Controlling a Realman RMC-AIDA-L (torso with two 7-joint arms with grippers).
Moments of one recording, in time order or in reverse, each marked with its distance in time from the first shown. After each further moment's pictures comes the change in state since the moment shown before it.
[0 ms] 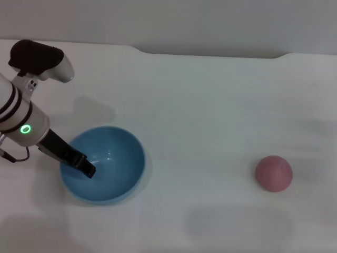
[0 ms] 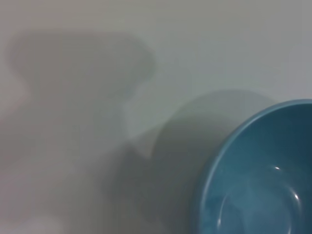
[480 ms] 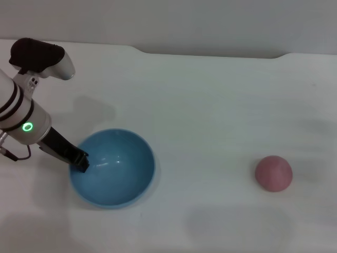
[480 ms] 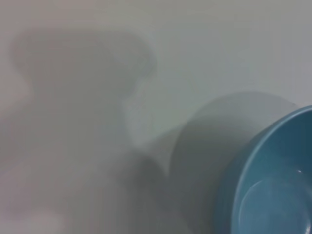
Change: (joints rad) left arm -0.010 0.000 0.001 -0.002 0.001 0.002 -0.027; right arm -0.003 0.000 0.000 -0.011 0.000 0.000 0.000
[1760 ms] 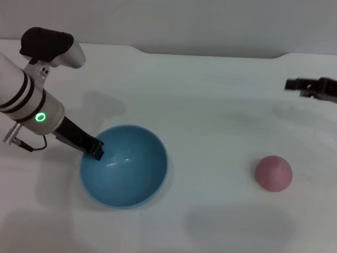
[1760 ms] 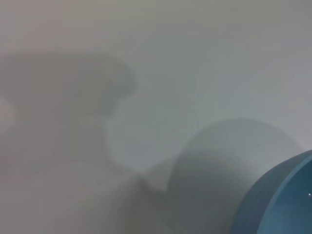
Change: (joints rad) left arm -0.024 -0.002 0.001 -0.003 -0.074 -0.027 0.002; right arm 0.167 -0.050 -0.516 -0.781 -1.156 -0.141 1.974
